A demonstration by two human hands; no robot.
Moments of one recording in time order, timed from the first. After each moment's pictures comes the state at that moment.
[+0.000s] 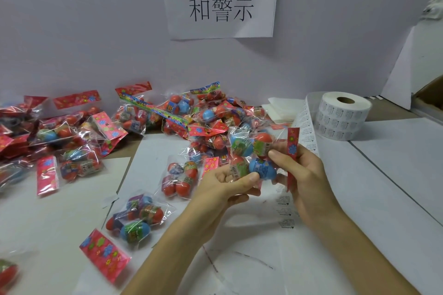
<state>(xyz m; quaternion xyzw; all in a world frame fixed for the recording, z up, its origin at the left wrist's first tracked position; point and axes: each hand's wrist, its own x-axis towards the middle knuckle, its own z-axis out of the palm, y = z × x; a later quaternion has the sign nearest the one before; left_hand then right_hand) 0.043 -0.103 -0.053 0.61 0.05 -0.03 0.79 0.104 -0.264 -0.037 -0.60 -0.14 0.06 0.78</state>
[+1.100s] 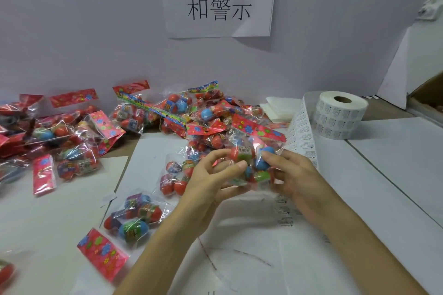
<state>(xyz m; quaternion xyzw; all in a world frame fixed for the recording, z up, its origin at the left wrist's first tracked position) 0.045 -0.095 -0.048 0.52 0.06 0.03 0.85 0.106 -0.269 -0.030 -0.64 -0.13 0.20 0.73</state>
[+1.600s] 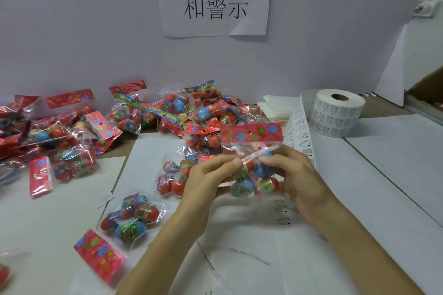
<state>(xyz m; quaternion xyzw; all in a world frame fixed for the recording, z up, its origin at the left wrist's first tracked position) 0.044 -0.101 -0.051 0.63 0.09 0.07 0.77 0.109 -0.269 -0.034 -0.66 -0.12 0.16 0.72</state>
